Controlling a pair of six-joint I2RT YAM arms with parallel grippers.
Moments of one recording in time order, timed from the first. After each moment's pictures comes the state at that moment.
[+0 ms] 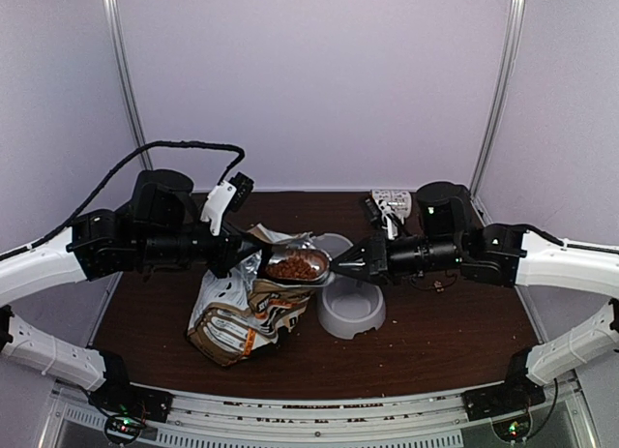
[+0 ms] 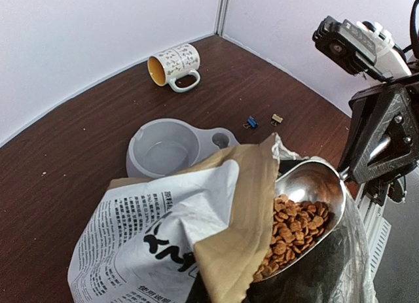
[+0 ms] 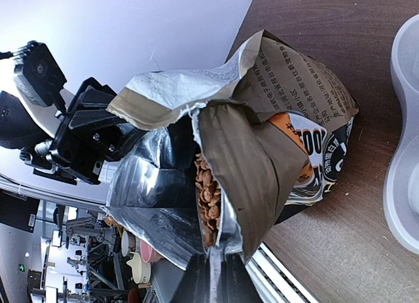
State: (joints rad) left arm -1.00 1.12 1.07 -0.43 -0.06 -0.20; right arm 0.96 1.24 0.98 -0.11 -0.36 0.93
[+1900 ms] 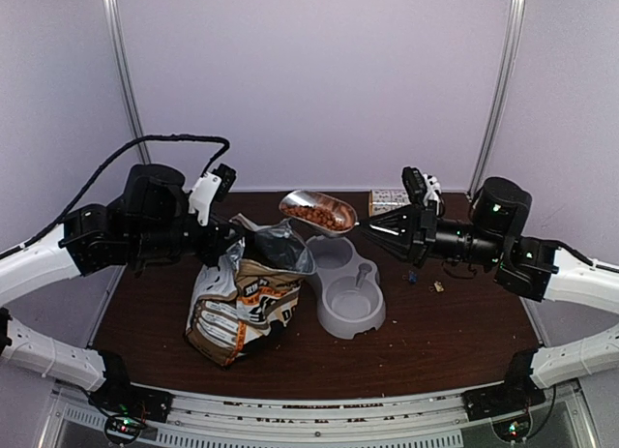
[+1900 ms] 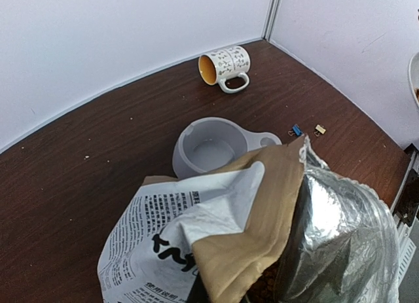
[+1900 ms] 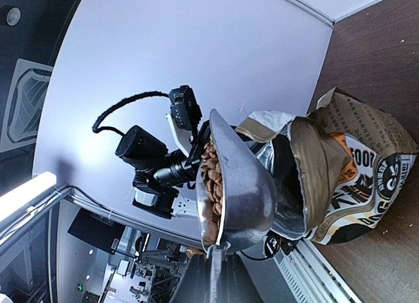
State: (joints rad) left arm -0.95 1.10 1.09 -0.50 -0.19 -0.24; right arm 0.90 1.03 0.83 0.23 -0.42 1.18
